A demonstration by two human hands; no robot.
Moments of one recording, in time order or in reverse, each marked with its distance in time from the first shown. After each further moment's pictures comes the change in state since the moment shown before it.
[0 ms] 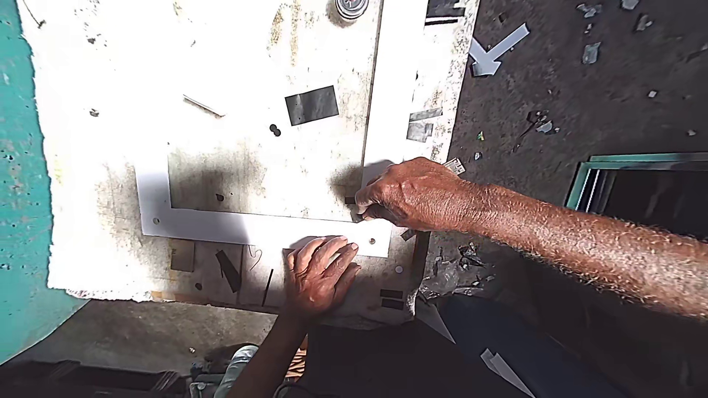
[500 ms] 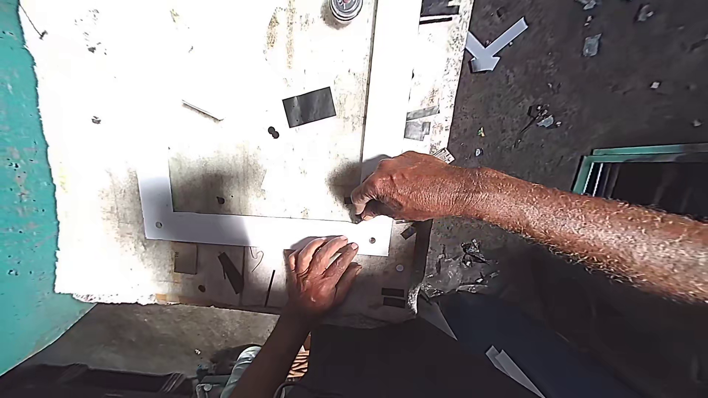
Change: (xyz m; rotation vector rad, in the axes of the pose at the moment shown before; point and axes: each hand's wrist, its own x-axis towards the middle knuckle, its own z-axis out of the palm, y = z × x) left_hand 0.000 -0.001 0.000 -0.013 0.006 0.010; right_hand 0.010 0.009 -0.009 0.054 -0.061 -0.102
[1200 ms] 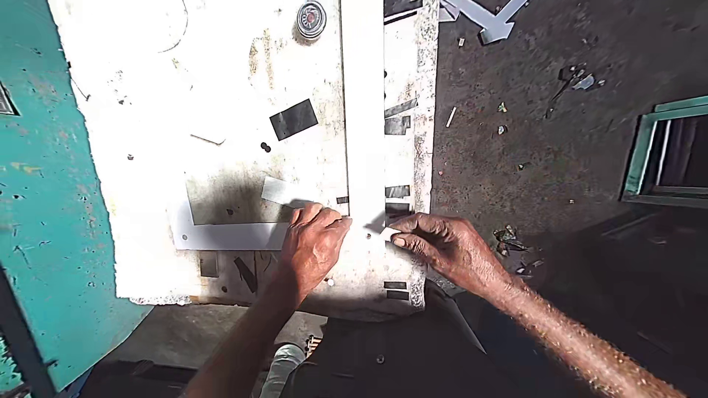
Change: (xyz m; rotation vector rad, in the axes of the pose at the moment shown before) left_hand 0.106 -0.006 -0.040 0.056 -0.431 0.133; right_hand -0.096 -0.048 0.131 0.887 0.788 0.351
